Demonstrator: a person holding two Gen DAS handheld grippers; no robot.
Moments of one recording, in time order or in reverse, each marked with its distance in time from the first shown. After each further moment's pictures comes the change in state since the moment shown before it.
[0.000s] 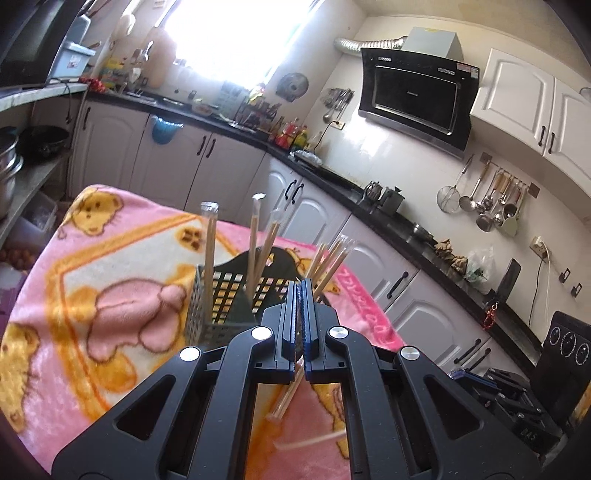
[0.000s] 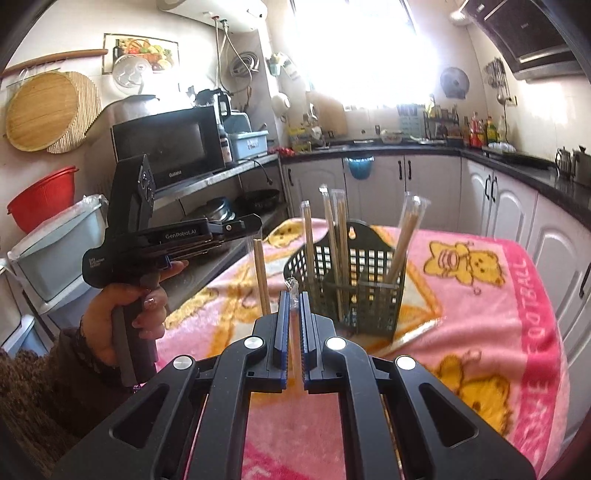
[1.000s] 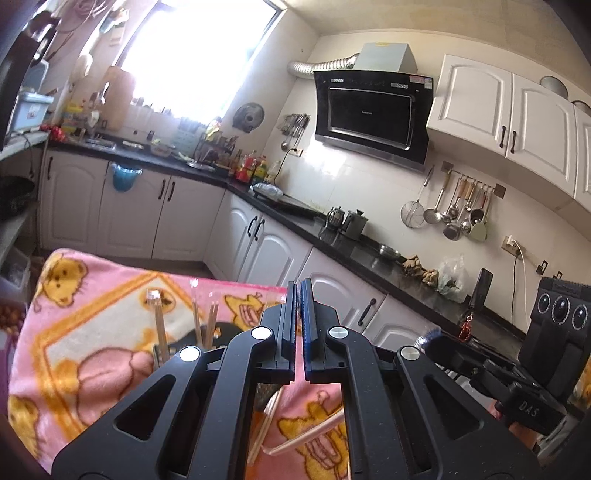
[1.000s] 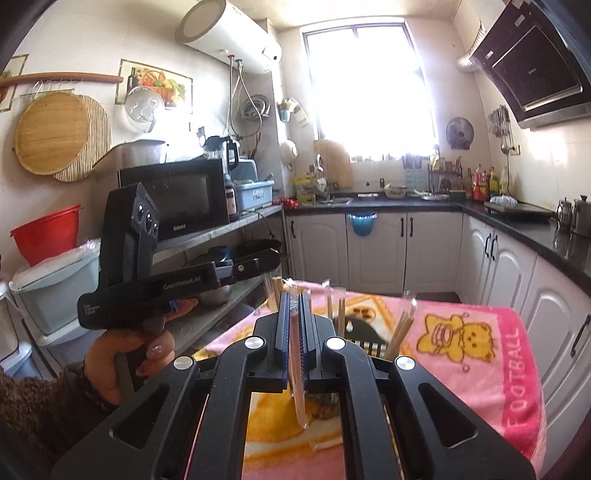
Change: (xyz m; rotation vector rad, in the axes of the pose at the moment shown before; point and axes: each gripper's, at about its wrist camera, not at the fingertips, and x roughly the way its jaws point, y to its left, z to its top) left arm -0.010 -0.046 0.060 0.121 -0.105 -0.119; right arm -0.013 0.007 0.078 -0.060 -0.183 -0.011
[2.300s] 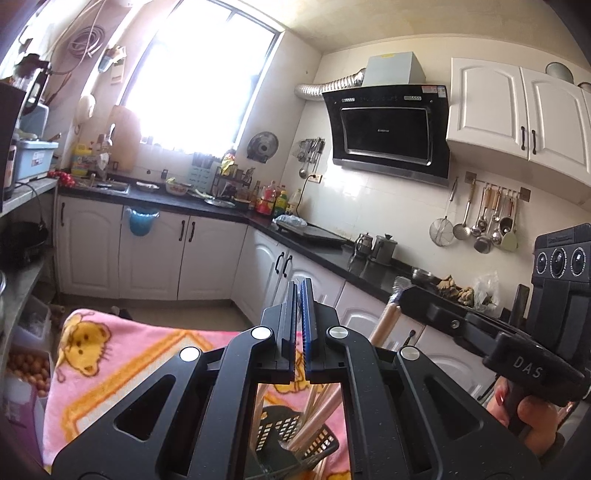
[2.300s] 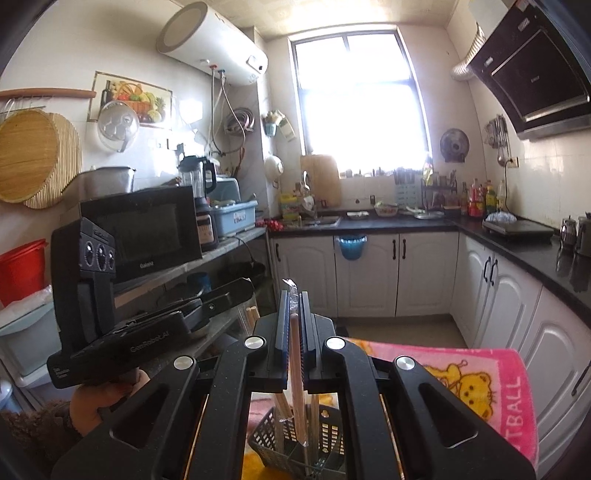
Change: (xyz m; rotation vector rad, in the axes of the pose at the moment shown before) left arm 0.044 0.025 0.054 0.078 -0.084 0.103; right arm 0.095 -0.040 0.079 0.015 -0.027 -0.043
